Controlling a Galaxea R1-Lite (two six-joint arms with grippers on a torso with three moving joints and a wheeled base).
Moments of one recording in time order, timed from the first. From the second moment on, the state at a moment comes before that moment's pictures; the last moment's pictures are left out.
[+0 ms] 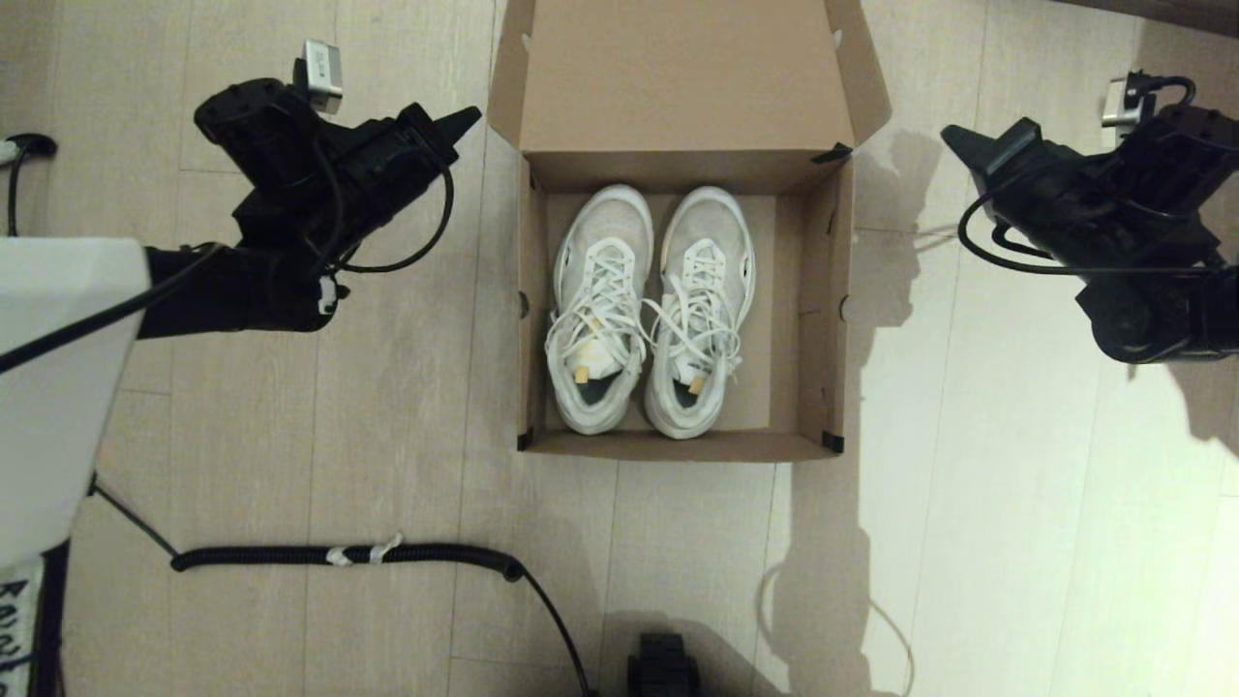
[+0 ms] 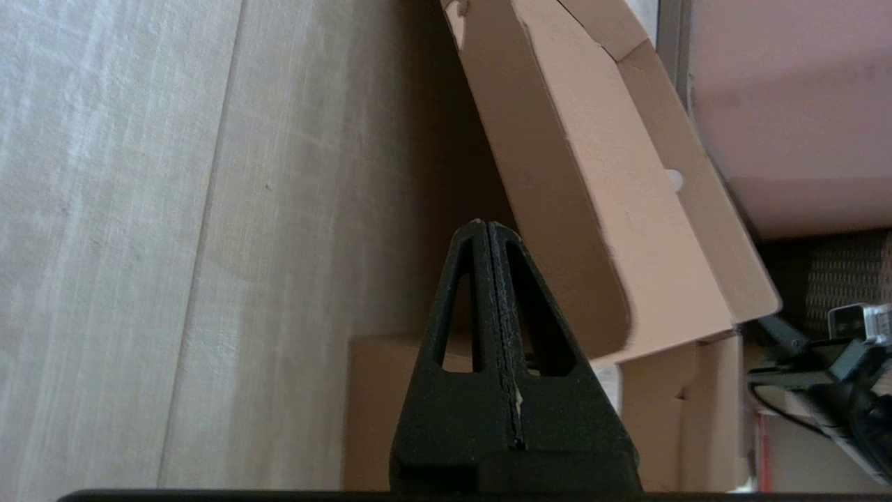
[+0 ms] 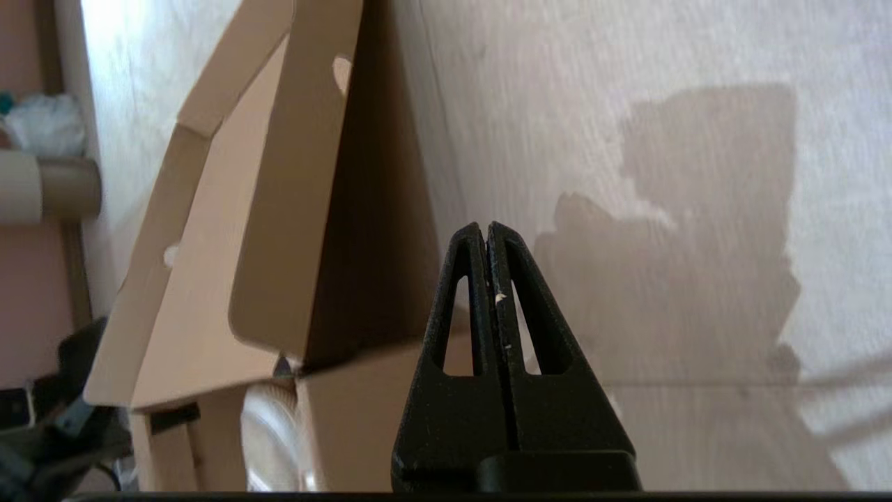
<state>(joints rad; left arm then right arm) -0.16 2.21 -1.92 -0.80 -0.44 -0.58 -0.03 2.03 -1.51 -0.98 0.33 0.78</state>
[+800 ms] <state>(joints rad) -0.18 2.19 -1.92 -0.74 -0.44 -0.36 0.01 2.02 -1.60 -0.91 0.32 0.76</state>
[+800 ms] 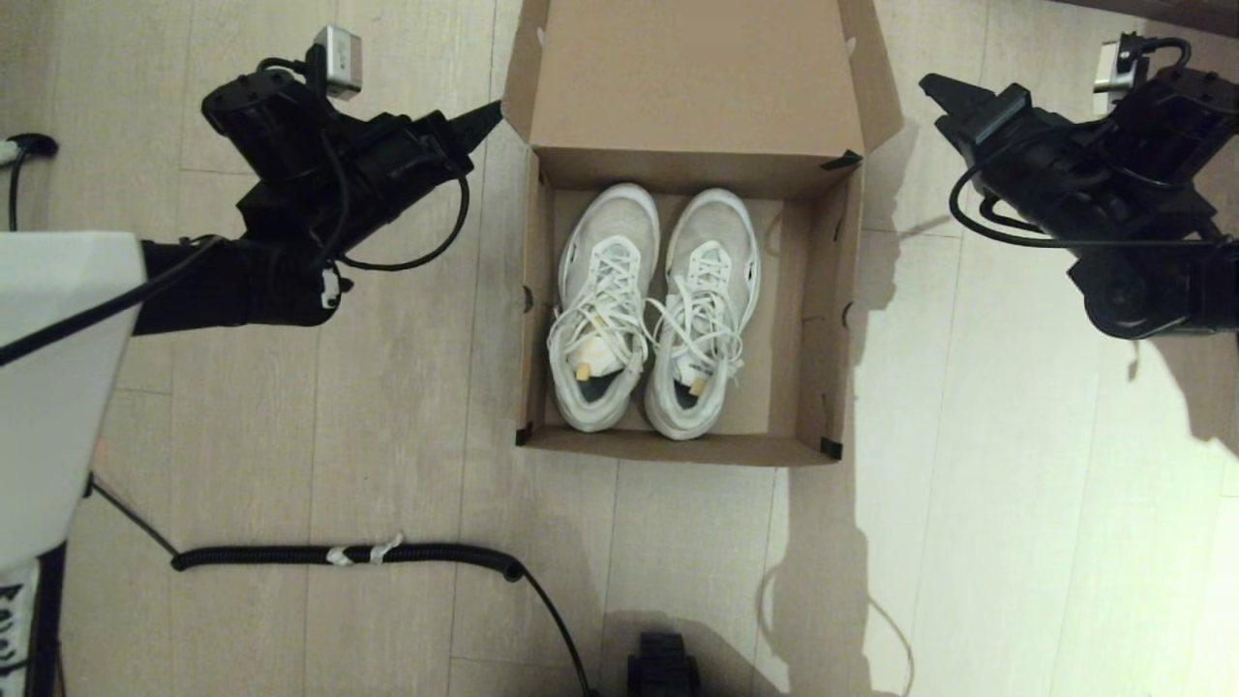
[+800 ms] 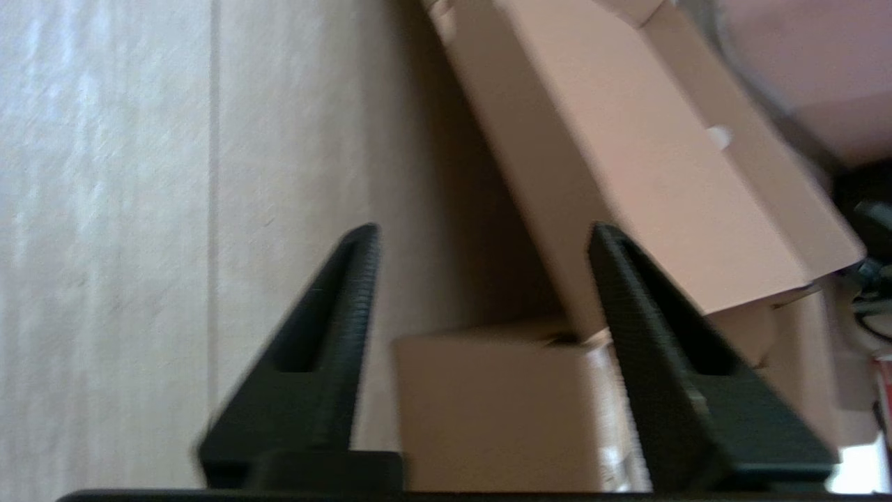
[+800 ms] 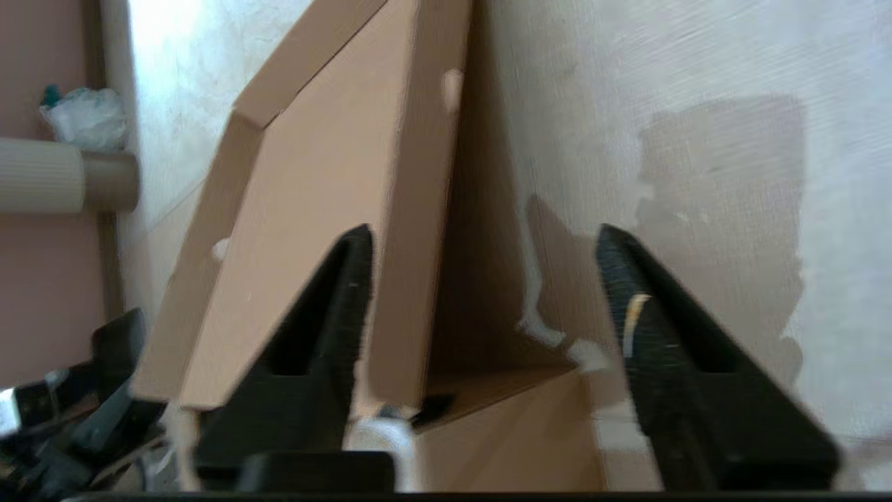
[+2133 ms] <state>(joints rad) -0.19 2.28 -1.93 -0.81 -0.44 -0.42 0.10 2.16 -1.74 -0.85 0.25 0.78</state>
